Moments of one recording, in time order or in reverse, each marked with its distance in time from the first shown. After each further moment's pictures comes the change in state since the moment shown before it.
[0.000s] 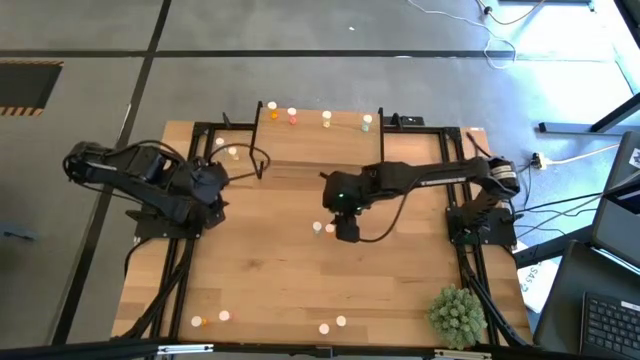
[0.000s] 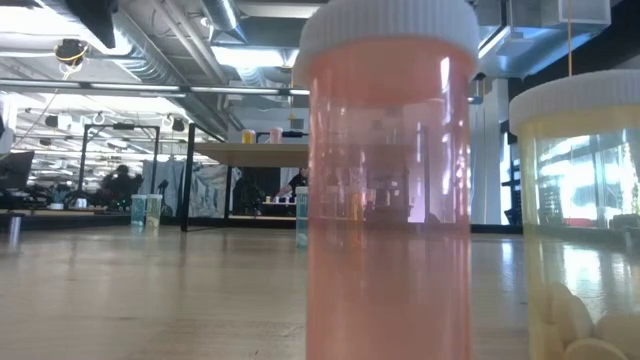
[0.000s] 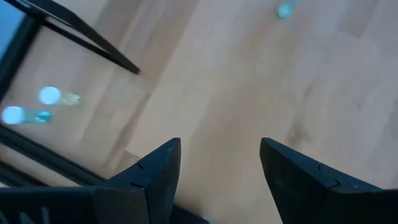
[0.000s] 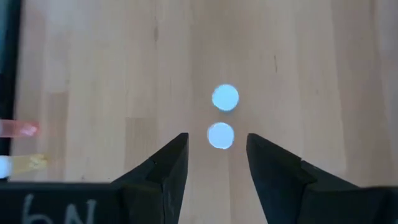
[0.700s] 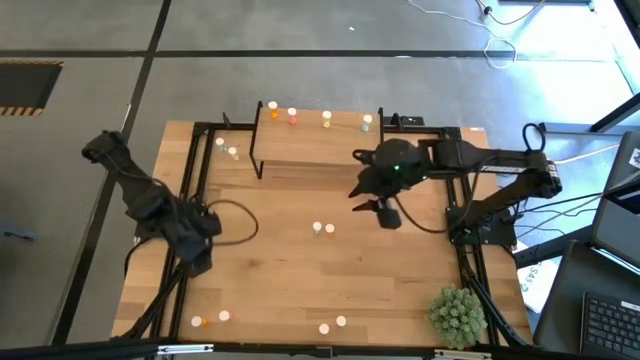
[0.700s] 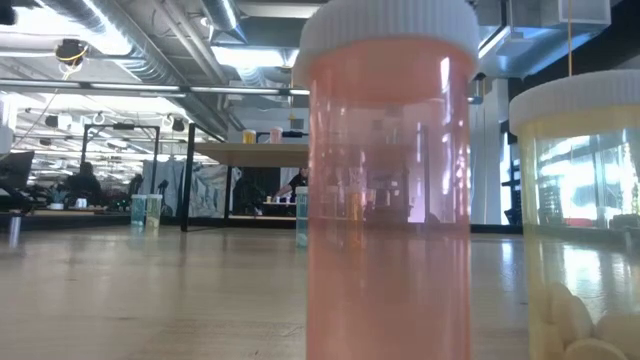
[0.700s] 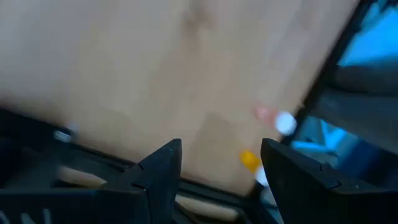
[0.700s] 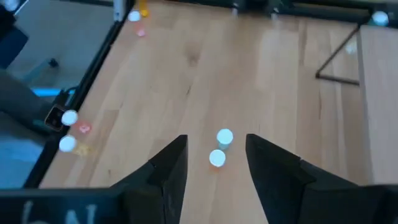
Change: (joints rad) left arm -0.484 0.022 -0.215 0.231 0.311 -0.628; right arm -0.026 -0.324 0.001 -0.036 -0.113 -0.270
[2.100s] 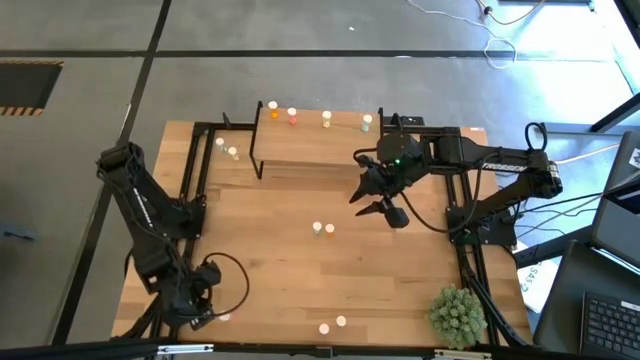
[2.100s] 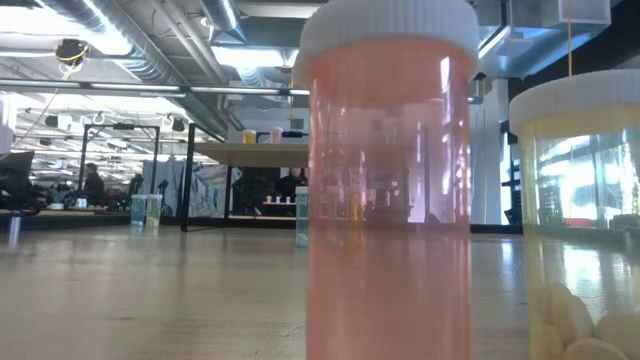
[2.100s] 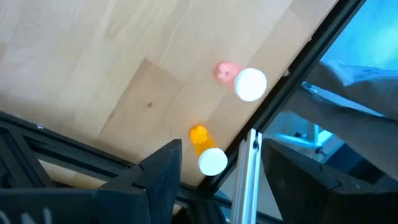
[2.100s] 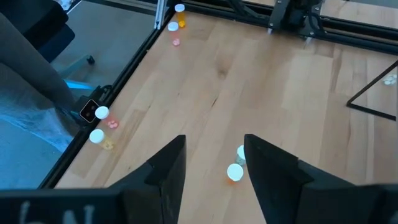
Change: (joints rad) left arm -0.311 0.343 -0.009 0.327 -0.021 -0.421; right arm -0.036 -0.006 0.000 0.013 -0.165 -0.093
